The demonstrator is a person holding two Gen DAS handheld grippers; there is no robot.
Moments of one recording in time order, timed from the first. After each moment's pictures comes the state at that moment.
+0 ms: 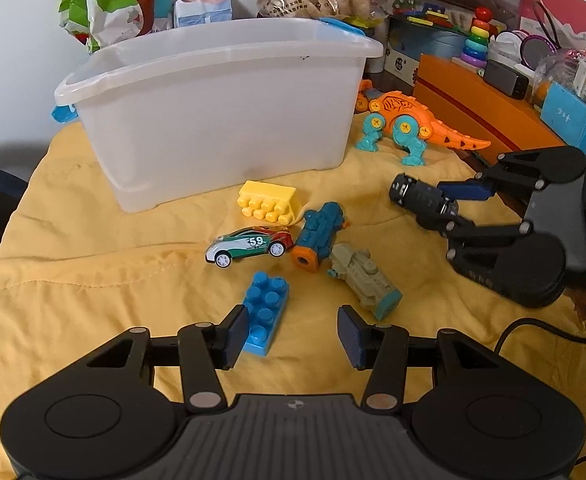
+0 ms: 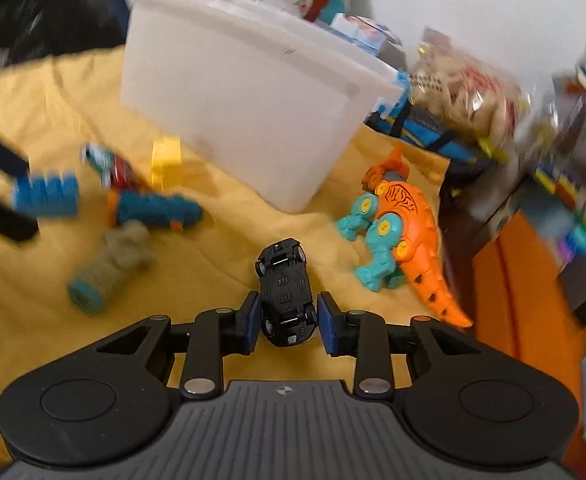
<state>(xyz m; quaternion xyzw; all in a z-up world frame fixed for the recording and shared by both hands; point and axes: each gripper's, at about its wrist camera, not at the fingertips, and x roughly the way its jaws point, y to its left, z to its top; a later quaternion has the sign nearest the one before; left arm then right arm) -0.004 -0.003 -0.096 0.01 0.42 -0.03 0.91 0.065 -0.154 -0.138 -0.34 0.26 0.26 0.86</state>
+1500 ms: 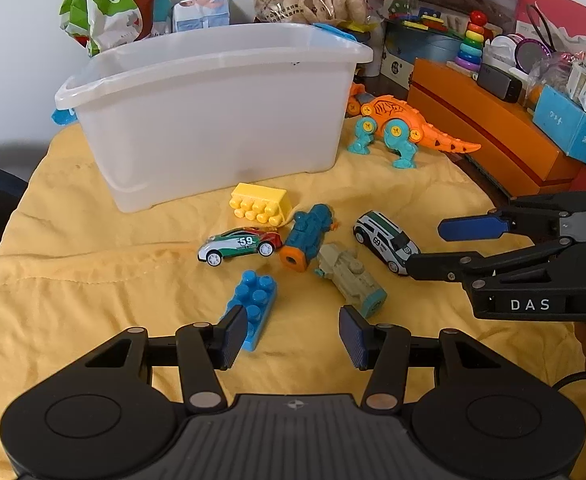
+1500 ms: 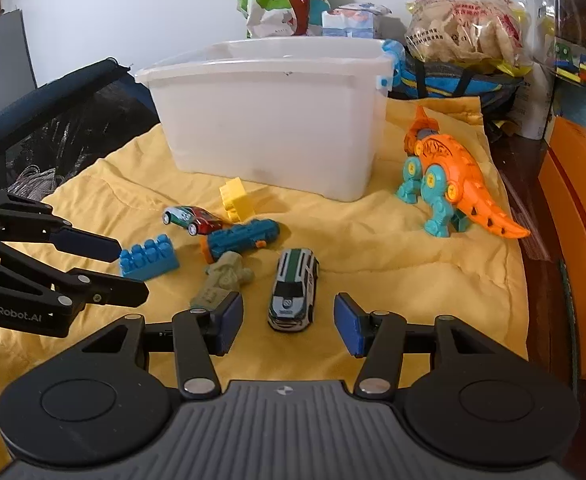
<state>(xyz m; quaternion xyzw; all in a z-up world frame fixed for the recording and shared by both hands) -0.011 -0.010 -0.092 0.00 0.41 -0.03 0.91 0.060 -0.191 -0.117 -0.10 0.35 0.35 0.86</state>
